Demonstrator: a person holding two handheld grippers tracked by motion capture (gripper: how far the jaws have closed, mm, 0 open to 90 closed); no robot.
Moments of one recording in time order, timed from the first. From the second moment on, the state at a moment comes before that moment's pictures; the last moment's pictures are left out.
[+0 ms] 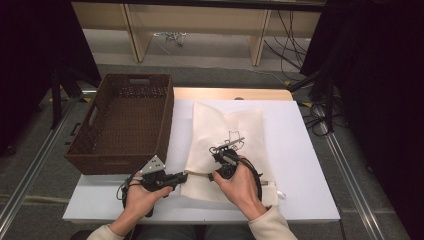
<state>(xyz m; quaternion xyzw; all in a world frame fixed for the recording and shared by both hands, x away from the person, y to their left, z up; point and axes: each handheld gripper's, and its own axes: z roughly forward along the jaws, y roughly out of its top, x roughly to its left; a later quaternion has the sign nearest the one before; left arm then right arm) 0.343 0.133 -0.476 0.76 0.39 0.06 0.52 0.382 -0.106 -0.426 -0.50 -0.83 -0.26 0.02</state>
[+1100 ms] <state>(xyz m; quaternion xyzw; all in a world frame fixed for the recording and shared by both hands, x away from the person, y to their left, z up) 0.342 0.134 -0.476 0.76 0.39 0.07 0.52 0.380 -0.113 -0.423 -0.53 -0.81 -0.24 0.02</state>
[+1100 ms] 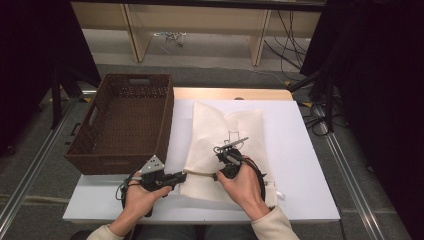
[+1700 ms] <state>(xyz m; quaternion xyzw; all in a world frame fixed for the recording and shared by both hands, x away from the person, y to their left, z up) 0.343 0.135 -0.476 0.76 0.39 0.07 0.52 0.382 -0.117 -0.425 -0.53 -0.81 -0.24 0.02</state>
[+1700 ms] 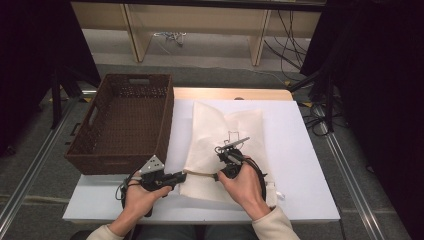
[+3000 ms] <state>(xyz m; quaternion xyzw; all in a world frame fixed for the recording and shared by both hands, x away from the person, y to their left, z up) 0.343 0.136 -0.475 0.76 0.39 0.07 0.52 0.380 -0.125 -0.423 -0.55 -0.80 -0.23 0.02</state>
